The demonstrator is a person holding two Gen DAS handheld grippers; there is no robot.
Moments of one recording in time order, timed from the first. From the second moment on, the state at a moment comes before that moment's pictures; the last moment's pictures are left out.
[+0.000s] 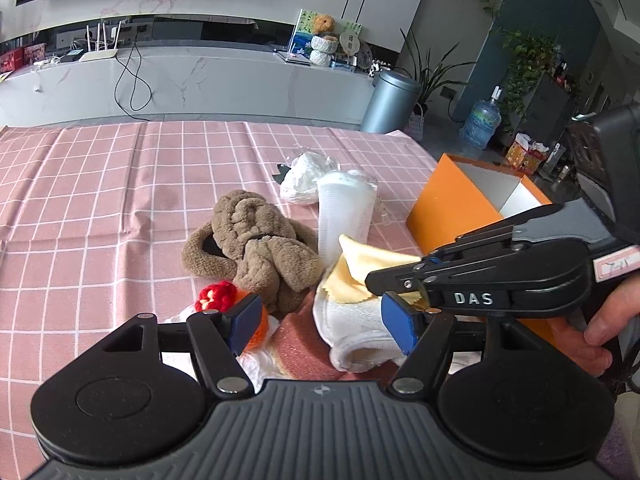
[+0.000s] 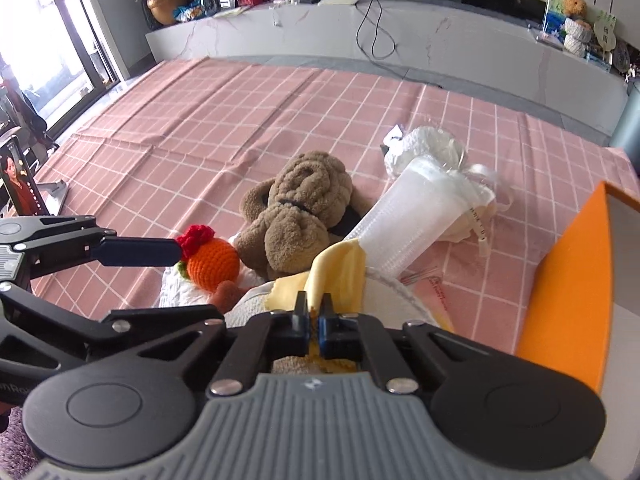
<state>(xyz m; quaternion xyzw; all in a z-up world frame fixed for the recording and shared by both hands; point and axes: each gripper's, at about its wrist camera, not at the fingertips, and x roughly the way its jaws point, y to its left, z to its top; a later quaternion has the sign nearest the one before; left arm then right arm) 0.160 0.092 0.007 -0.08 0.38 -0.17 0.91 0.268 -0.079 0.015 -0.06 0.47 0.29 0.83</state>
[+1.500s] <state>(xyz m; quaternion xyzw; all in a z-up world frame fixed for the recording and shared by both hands) 0.183 0.028 0.042 -0.07 0.38 -0.19 0.90 0.221 -0.140 0.043 -0.09 0.41 0.27 0.86</state>
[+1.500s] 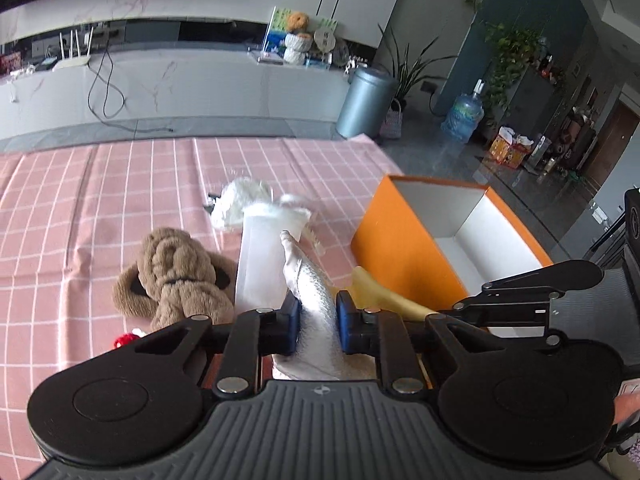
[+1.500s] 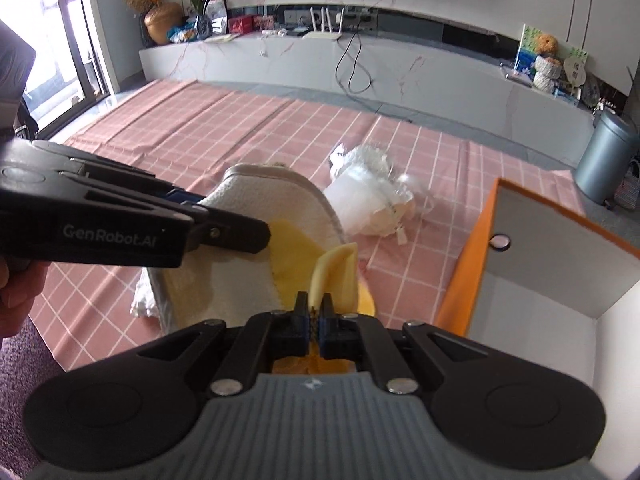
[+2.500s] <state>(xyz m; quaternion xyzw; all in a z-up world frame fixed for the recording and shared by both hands) 0.139 -0.105 0.103 0.05 0.29 -0.28 0.91 0.132 -0.284 0.106 -0.05 0.36 0.14 0.92</state>
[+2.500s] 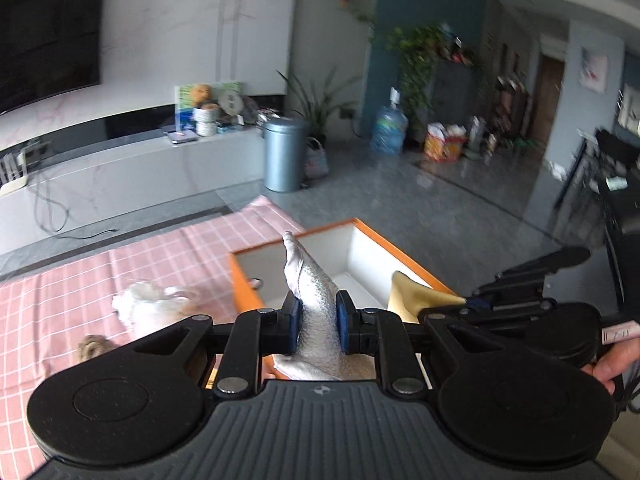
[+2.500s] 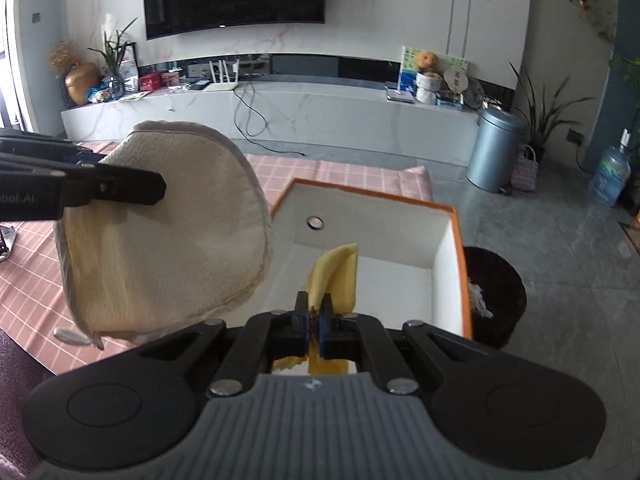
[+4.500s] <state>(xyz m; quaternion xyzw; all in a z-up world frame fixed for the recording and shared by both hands) 0.144 -0.186 0.029 0.27 0.32 -0.26 0.87 0.176 -0.308 0.037 -0.06 0.48 0.14 0.87</state>
